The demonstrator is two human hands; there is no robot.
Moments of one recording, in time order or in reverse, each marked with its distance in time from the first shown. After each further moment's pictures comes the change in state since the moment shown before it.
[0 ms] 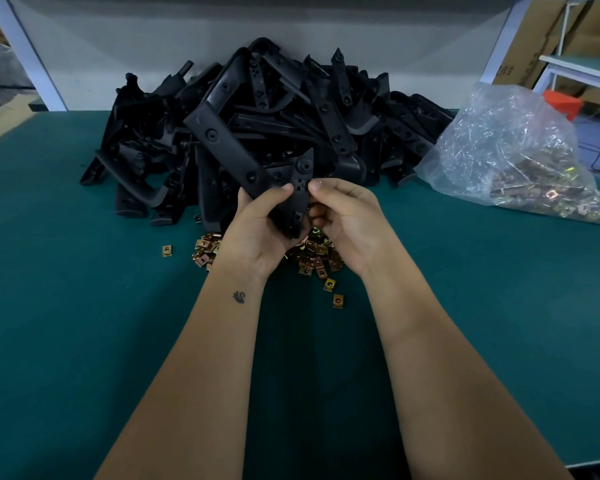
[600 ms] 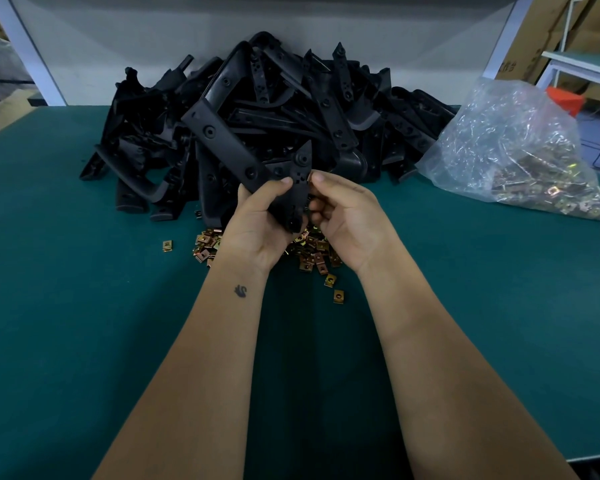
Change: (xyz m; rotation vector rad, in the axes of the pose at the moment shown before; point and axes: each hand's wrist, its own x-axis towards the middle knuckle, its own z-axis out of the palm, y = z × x) left_hand -0.003 0.002 0.007 -0.077 0.060 -0.007; right_hand 0.002 0.004 0.001 0.149 -0.013 0.039
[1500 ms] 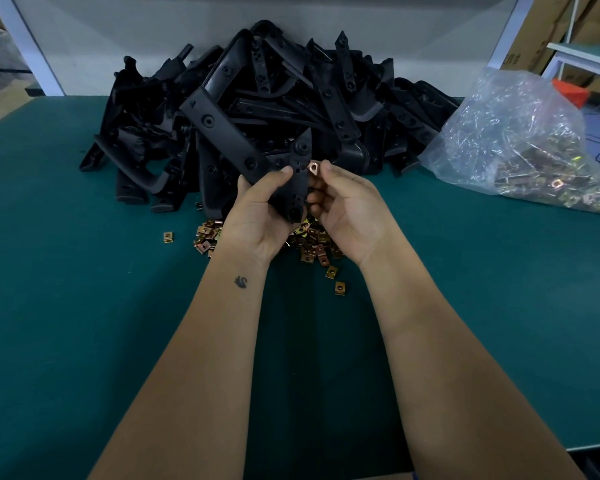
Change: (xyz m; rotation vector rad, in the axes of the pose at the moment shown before) left_hand 0.003 -0.001 -0.003 -0.028 0.009 -0.006; right_hand 0.001 0.001 0.001 0.010 -0.028 0.010
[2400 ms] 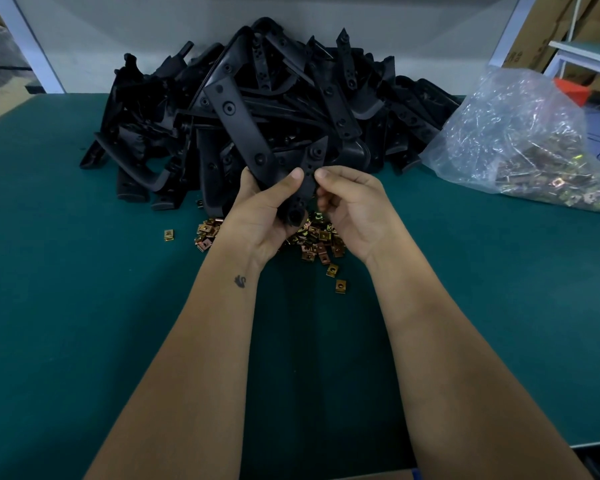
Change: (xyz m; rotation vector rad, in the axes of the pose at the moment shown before) left_hand -0.005 0.005 -0.003 0.216 -0.042 0.011; right_hand -0.004 -0.004 -0.002 -0.094 0.028 -0.072
